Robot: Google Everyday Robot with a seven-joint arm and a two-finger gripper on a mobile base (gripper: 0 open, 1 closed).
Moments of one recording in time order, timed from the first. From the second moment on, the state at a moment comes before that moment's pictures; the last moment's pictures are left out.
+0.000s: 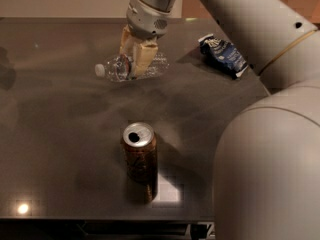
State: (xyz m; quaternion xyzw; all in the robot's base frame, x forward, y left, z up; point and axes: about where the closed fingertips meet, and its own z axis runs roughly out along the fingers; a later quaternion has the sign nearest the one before) arm 0.598 0.066 0.926 -0.87 0.44 0.12 0.16
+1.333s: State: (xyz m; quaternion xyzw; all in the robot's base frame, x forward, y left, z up) arm 0.571 0.062 0.981 -0.72 0.53 0.34 0.31
